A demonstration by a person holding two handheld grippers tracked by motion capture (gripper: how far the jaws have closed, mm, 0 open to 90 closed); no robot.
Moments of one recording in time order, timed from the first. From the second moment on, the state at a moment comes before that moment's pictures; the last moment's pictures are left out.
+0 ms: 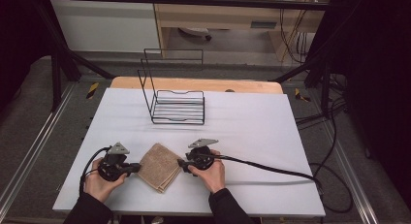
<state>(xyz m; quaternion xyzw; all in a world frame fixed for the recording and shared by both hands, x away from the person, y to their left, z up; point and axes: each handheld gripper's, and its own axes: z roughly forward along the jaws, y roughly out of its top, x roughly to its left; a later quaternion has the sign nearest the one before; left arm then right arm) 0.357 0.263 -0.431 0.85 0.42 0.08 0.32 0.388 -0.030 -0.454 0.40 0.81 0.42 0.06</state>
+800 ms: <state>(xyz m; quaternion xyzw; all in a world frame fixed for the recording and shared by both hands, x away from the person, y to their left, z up) 0.340 0.257 -0.429 0.83 0.44 0.05 0.35 0.406 -0.022 -0.433 0.41 0.81 0.42 0.05</state>
